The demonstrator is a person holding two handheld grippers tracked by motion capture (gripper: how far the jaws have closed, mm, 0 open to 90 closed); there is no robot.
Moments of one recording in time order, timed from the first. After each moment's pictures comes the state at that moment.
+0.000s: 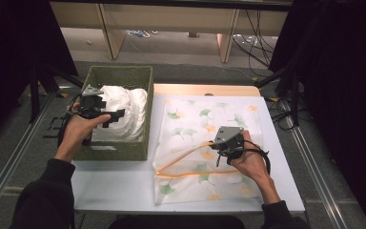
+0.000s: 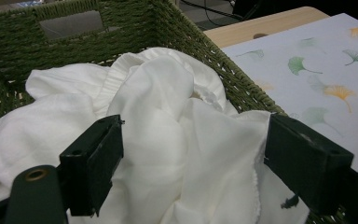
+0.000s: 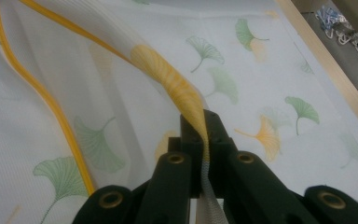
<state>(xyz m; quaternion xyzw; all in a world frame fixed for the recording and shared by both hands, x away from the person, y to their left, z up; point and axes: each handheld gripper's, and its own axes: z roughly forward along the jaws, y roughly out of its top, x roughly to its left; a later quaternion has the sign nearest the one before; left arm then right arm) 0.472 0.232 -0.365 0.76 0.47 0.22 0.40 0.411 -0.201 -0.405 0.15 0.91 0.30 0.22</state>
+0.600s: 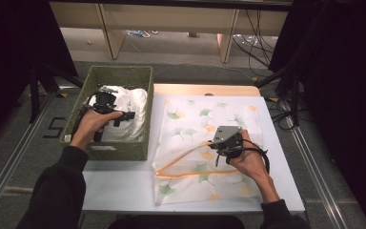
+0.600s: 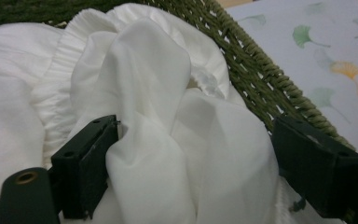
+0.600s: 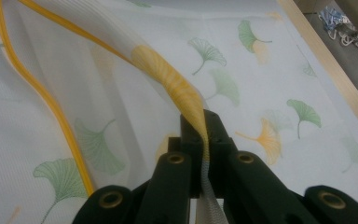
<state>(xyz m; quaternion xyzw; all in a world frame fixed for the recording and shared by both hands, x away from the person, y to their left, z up) 0.513 0.209 -0.394 0.78 0.49 0.16 0.35 0.412 -0.198 -0.404 0.14 0.92 0.30 0.22</state>
